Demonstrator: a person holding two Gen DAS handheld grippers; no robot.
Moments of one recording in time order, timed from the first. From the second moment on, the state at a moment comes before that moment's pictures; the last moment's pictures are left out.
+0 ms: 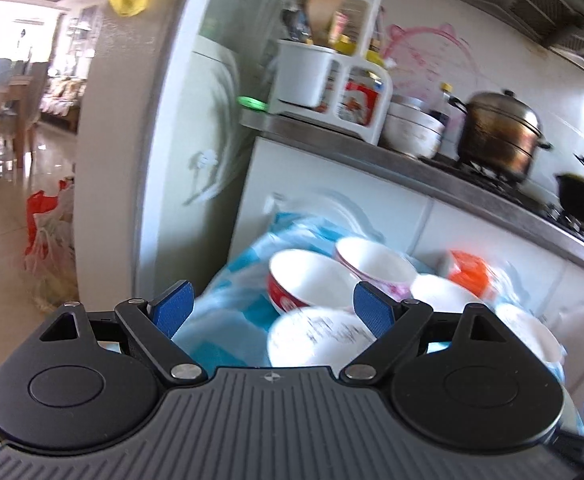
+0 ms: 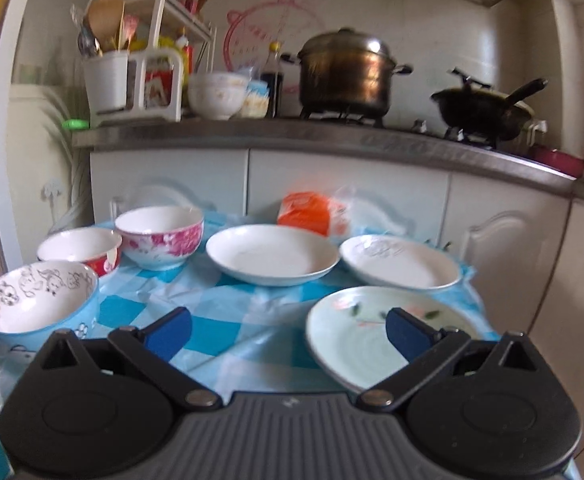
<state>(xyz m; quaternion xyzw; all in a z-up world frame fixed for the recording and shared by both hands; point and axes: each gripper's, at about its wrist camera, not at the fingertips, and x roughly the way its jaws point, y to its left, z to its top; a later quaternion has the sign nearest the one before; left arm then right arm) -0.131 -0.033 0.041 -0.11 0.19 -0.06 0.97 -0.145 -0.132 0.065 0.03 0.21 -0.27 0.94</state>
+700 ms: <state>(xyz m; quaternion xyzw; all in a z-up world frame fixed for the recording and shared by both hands) -0.256 -0.067 0.098 0.00 0.16 -0.15 0.98 -0.282 -0.120 0.145 0.06 0.12 -0.28 0.95</state>
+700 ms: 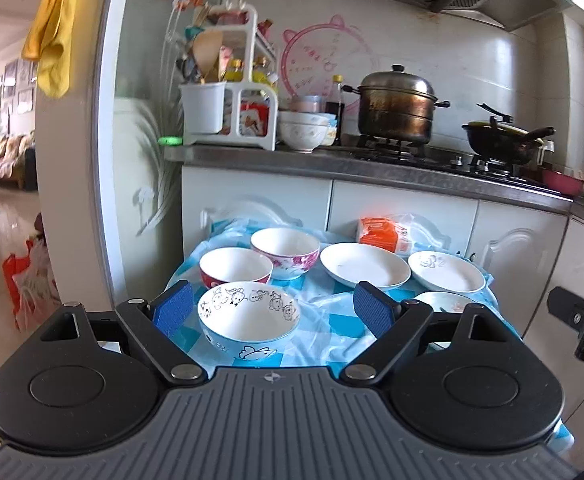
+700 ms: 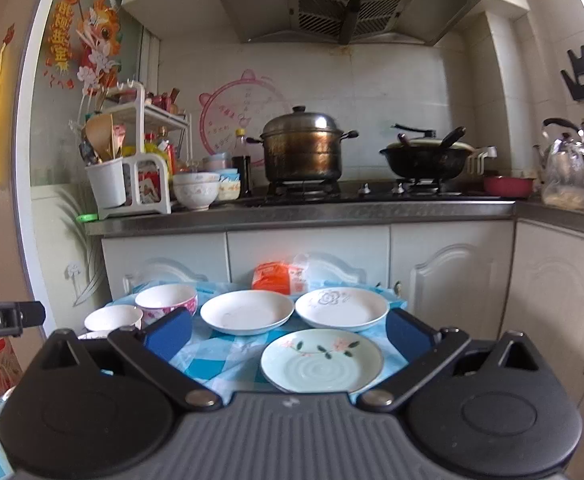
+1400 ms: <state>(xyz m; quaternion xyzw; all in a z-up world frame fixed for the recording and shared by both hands) -0.298 -0.074 0.109 0.06 0.14 -0.17 0.97 -0.328 -0.089 0.176 0.07 0.11 -0.26 0.96</state>
